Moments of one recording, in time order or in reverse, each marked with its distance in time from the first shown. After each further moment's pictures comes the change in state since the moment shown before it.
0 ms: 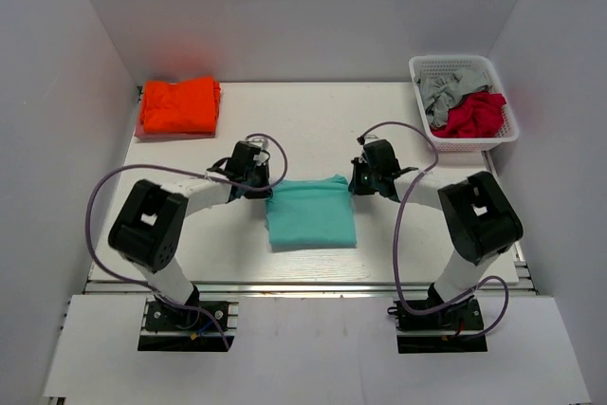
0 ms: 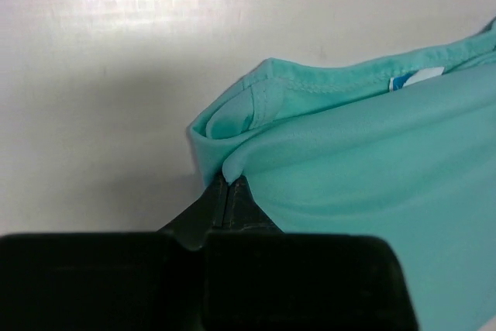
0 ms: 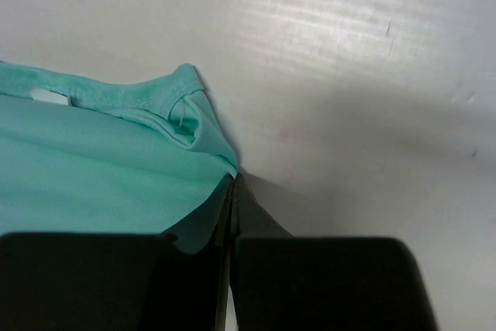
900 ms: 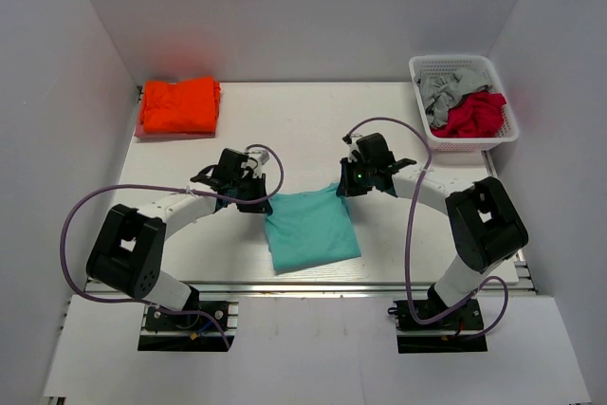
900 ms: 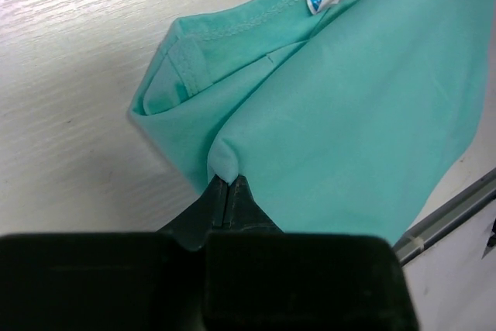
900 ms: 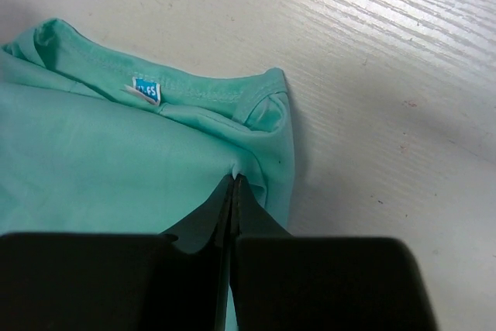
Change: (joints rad) left arm 0.024 -0.166 -0.074 -0.167 0.260 0.108; right arm 0.052 -0.043 0.108 -0.190 -0.181 -0.035
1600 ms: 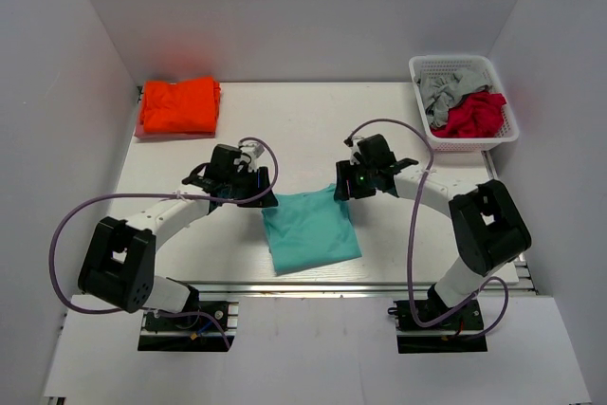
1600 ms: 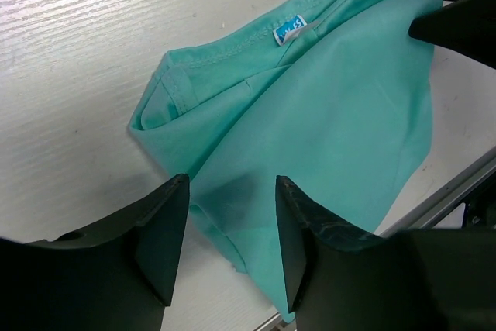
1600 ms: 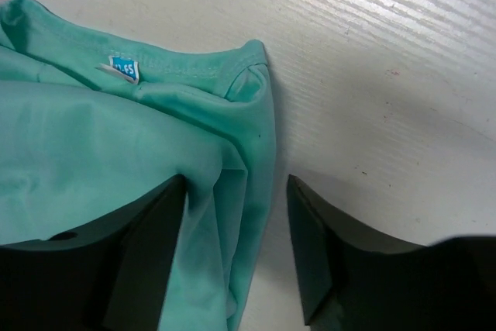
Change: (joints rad) left arm 0.025 -0.080 0.001 0.019 0.029 -0.032; right arm 0.000 -0.033 0.000 -0.078 0.031 -0.030
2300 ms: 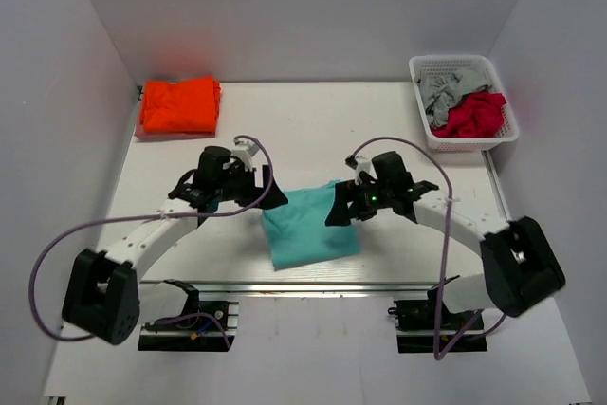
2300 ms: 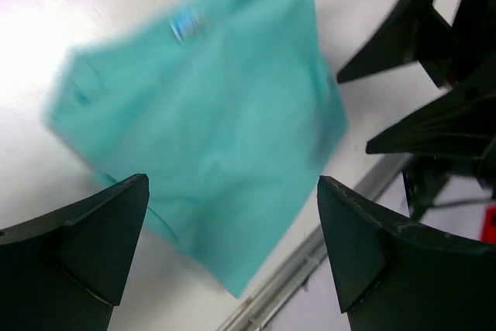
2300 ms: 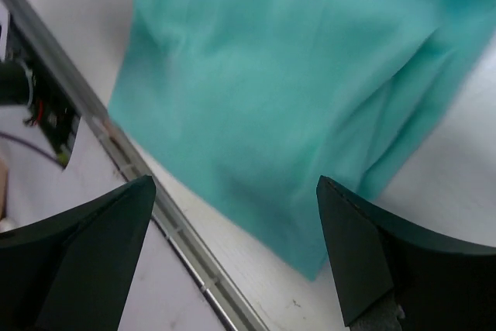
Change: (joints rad) left arm -0.002 -0.142 -0.066 0.072 0.166 -0.018; right arm 0.020 -0.223 -0.232 0.061 -0.388 0.018
